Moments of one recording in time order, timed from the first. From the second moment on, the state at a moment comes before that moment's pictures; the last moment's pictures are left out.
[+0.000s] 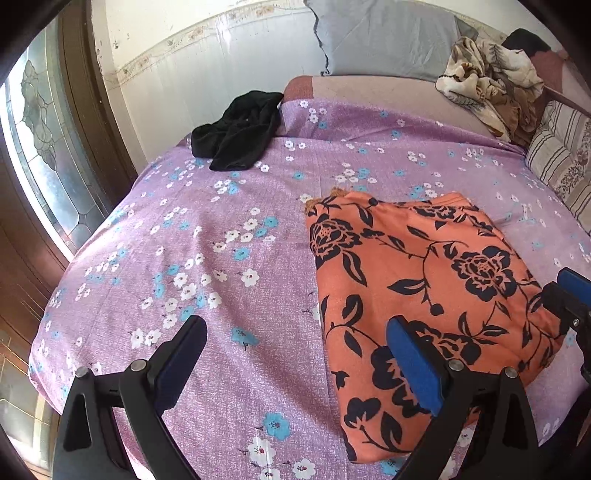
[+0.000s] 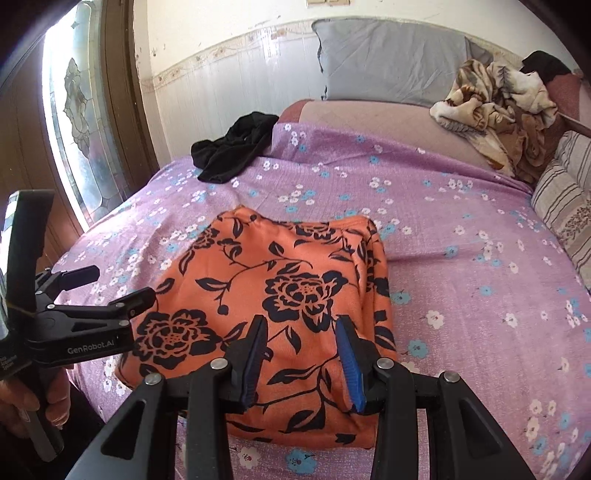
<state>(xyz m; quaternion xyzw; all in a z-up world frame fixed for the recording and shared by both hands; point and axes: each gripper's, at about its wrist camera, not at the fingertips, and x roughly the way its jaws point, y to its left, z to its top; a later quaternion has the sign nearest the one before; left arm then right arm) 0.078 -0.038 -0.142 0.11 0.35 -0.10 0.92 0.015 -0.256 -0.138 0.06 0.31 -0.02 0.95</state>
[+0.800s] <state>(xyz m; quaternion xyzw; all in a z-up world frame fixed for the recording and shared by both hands) 0.024 -0.033 -0.032 0.09 0.27 -0.07 0.96 -0.053 -0.268 -0.046 0.07 0.22 -0.06 0.97</state>
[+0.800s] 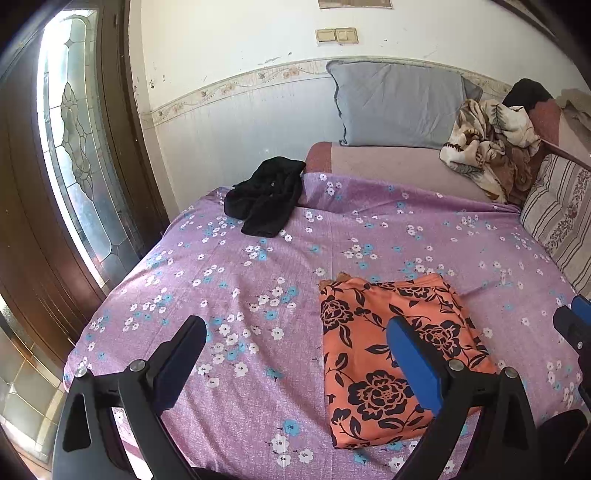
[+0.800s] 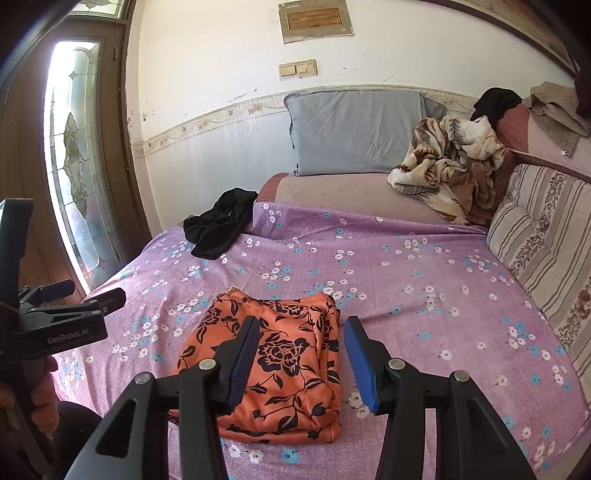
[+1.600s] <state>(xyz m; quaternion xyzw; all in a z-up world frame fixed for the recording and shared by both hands) -0.002 -0.011 0.006 0.07 0.24 -0.06 0.97 -0.065 -0.231 -0.018 0.05 0.19 -0.04 0.98</state>
